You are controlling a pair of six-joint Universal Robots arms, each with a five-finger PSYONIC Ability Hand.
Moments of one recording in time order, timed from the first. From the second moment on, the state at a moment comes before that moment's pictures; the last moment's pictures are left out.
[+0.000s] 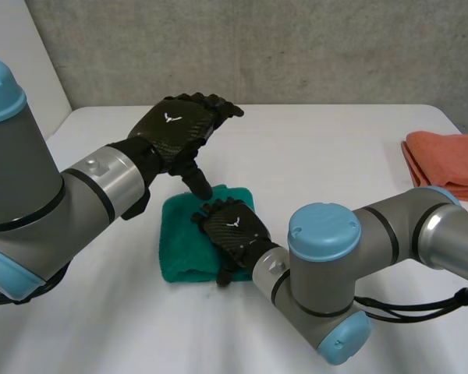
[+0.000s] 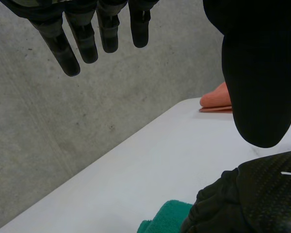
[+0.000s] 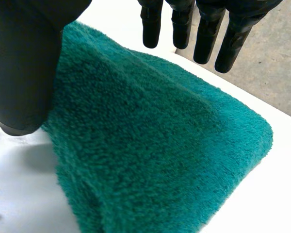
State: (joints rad) left arm 4.21 -1.83 -1.39 3.13 -1.26 3.29; right arm 2.33 -0.84 1.36 -0.25 1.39 2.95; left_hand 0.19 0.20 0.21 0.20 0.05; right_hand 0.20 0.22 0.21 0.23 0.06
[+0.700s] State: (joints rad) left arm 4.22 -1.83 -1.40 3.12 -1.26 3.29; right arm 2.34 -0.73 1.24 -0.25 1.44 2.80; left_hand 0.19 0.20 0.21 0.20 0.05; right_hand 0.20 0.26 0.26 0.25 0.10
